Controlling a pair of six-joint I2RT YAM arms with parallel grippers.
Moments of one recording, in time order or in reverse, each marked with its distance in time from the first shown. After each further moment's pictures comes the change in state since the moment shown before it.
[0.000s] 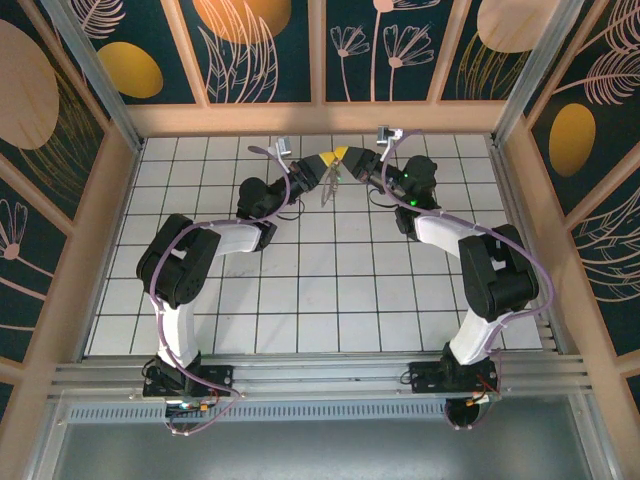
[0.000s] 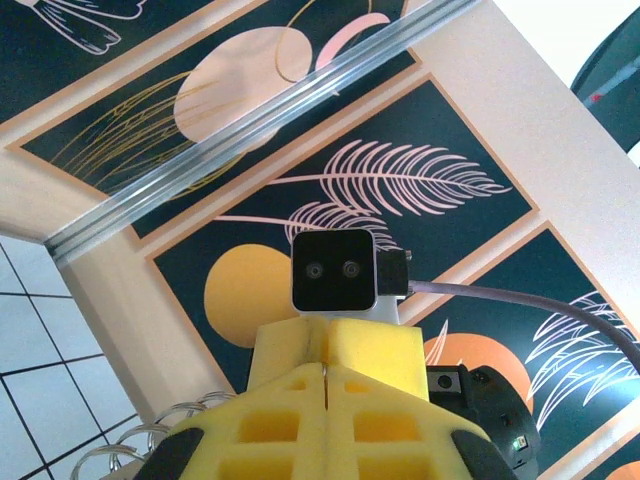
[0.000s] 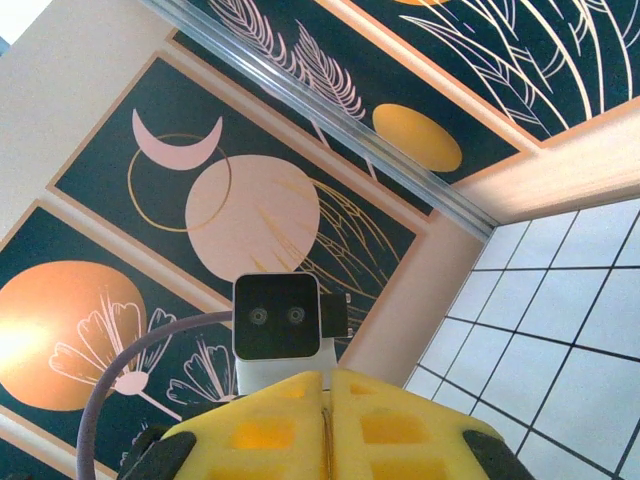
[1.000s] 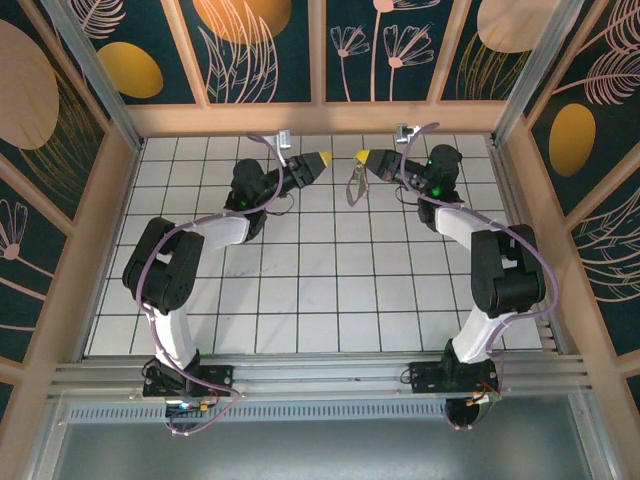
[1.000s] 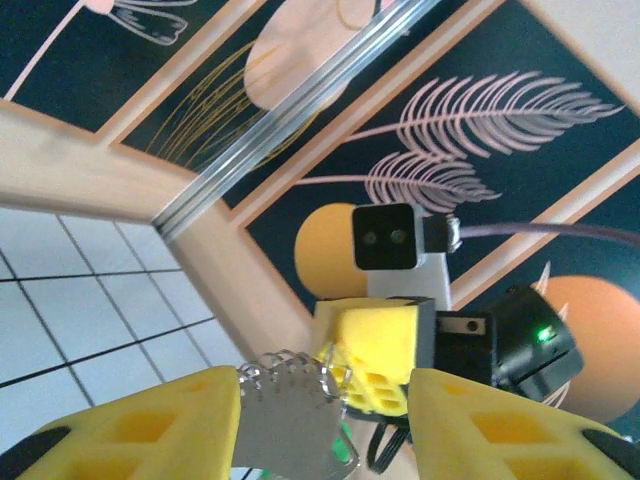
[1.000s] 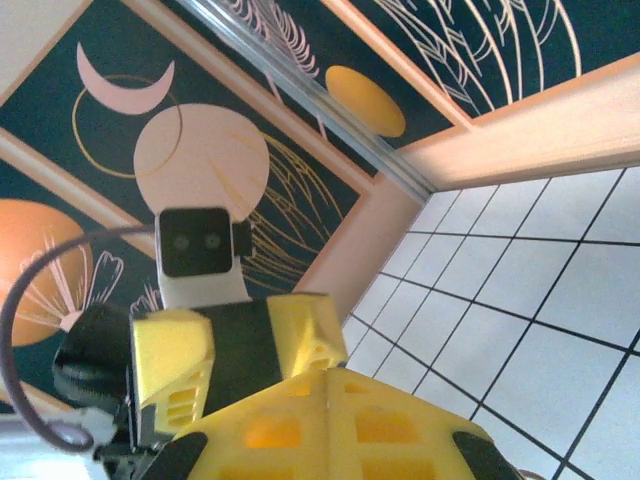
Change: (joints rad) left arm 0.066 -0.080 0.063 -0.373 0.132 0.302; right arm -0.176 0.000 0.037 -0.188 -0.263 -0.199
